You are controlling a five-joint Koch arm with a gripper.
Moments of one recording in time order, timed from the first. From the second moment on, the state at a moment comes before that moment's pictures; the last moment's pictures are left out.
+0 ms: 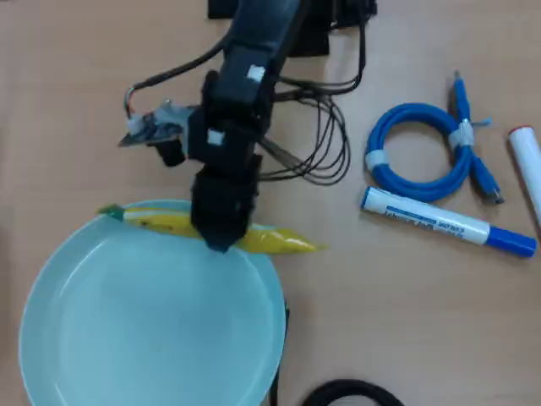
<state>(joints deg) 109.6 64.5 56.1 59.8 -4.6</state>
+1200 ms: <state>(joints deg) 114.9 40.1 31.7 58.8 -7.8</state>
